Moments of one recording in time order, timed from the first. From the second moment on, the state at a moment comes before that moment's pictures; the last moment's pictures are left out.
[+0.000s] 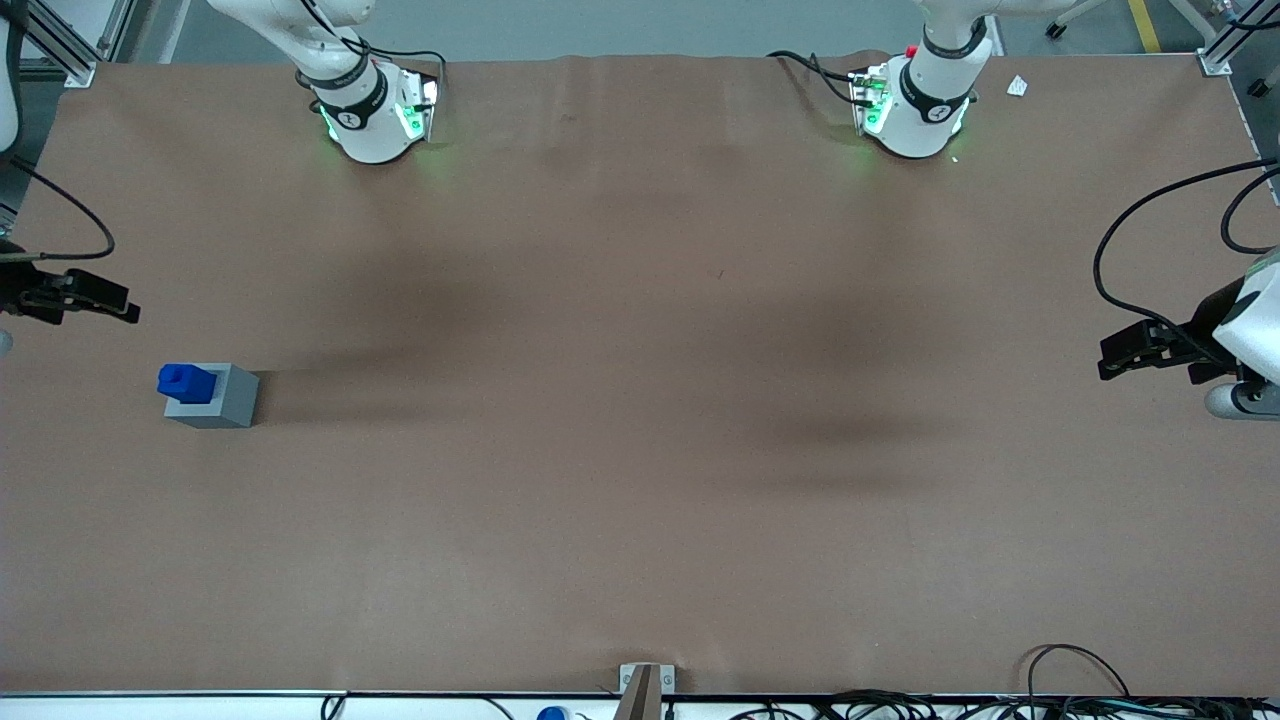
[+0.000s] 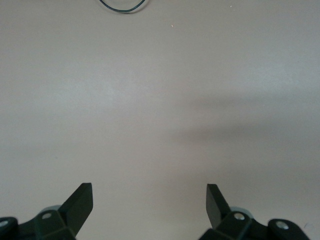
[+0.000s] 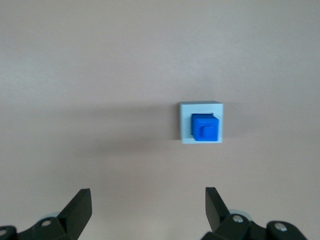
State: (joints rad) arm -0.08 0.04 -0.09 -1.71 0.03 1.71 -0.15
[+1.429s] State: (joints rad) arm 0.04 -0.07 -0.10 -1.64 0.03 1.59 -0.02
